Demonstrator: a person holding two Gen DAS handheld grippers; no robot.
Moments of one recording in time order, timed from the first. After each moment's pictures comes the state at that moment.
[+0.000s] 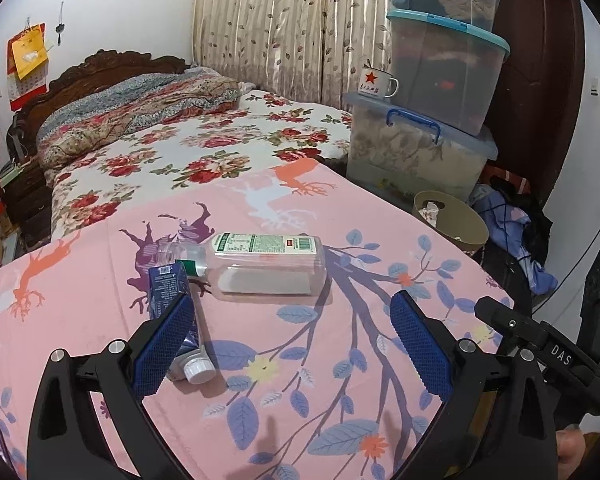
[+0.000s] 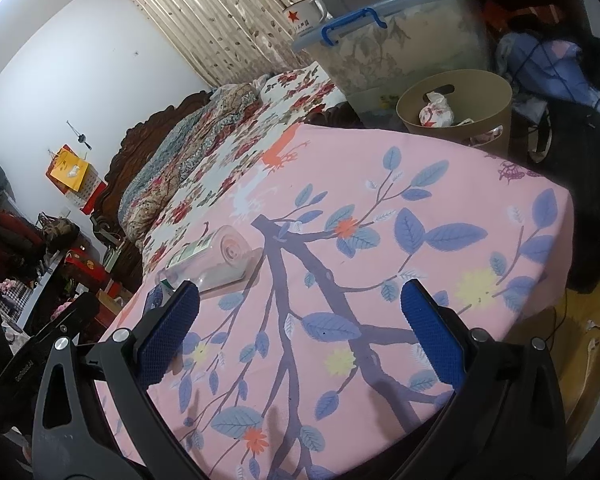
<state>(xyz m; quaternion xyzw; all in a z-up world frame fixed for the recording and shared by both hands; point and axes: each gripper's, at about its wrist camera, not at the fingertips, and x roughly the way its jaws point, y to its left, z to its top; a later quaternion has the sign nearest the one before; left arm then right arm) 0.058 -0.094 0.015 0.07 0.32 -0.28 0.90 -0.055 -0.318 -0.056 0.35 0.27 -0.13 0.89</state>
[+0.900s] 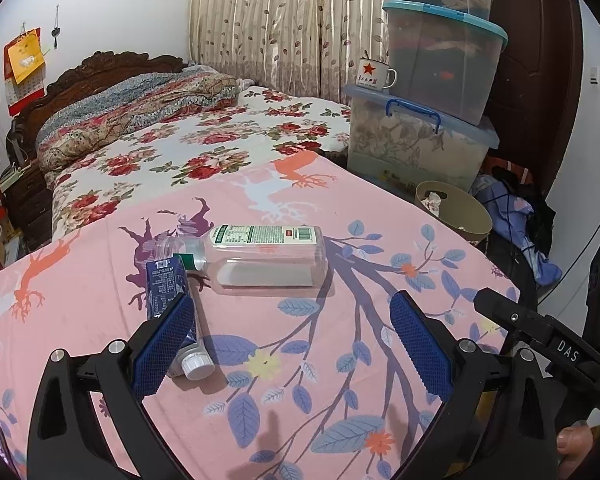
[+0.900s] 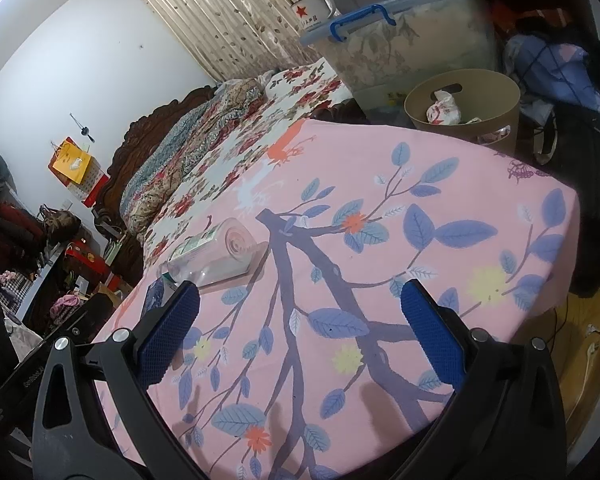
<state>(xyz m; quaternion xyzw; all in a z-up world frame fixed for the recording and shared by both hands) 0.057 -0.099 0.005 0.09 0.33 -0.28 0.90 -0.048 -0.313 -0.060 0.34 0.27 -0.12 0.89</state>
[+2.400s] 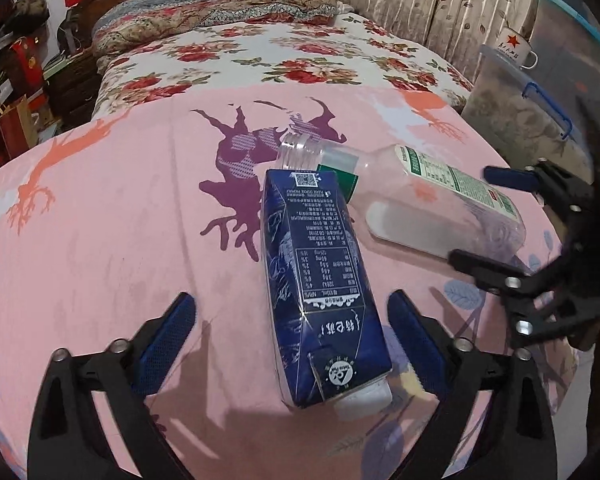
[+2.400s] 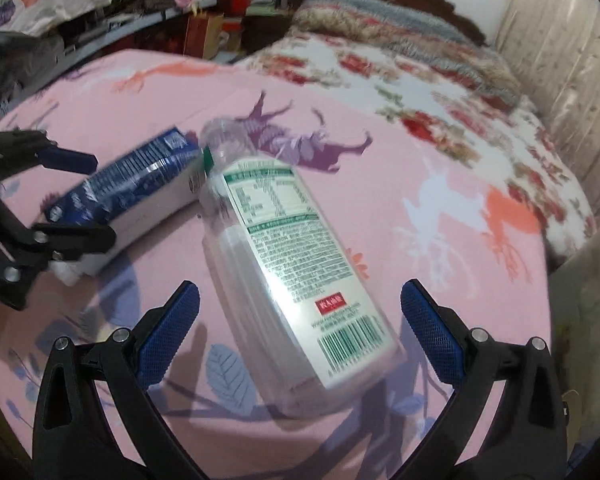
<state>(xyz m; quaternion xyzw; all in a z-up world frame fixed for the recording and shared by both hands) 0.175 -0.026 -0.084 0.02 0.48 -0.16 0.86 0.204 -0.207 -0.086 -0.18 0.44 0.20 0.86</state>
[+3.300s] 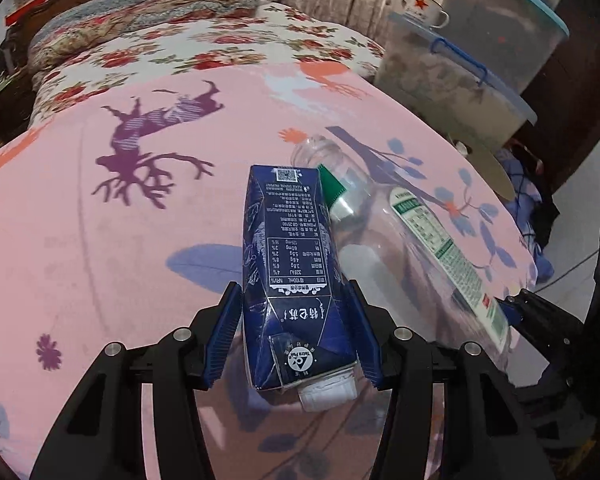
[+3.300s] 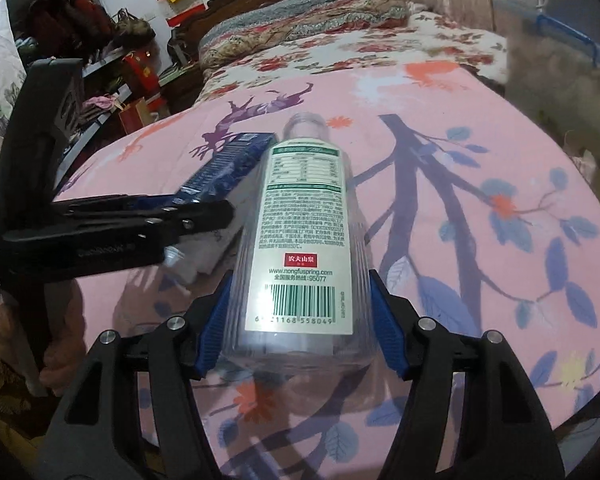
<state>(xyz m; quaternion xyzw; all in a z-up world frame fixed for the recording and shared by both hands) 0.102 -0.080 -0.084 0.04 0.48 -0.27 0.83 0.016 -0.222 -0.092 0.09 0.43 0.07 0.90</state>
